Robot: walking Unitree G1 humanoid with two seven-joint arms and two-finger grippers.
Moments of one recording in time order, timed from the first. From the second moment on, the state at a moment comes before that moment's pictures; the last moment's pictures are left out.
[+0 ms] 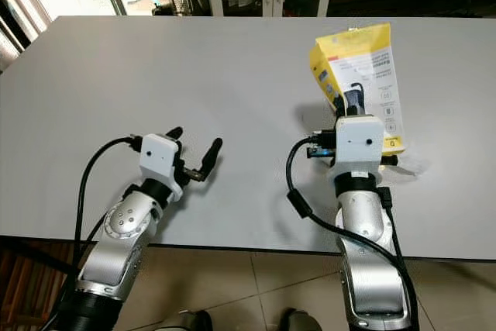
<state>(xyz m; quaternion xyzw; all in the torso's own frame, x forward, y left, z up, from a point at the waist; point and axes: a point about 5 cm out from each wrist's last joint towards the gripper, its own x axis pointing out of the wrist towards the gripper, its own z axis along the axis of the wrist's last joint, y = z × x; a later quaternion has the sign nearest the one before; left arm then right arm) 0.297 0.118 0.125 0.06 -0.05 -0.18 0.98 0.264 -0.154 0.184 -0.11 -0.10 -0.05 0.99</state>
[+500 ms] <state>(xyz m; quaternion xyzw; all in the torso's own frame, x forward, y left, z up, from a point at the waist) 0.297 0.120 0.124 0.06 -0.04 -0.18 0.98 0.261 -0.146 0.176 -0.09 -0.08 -0.05 0.99</state>
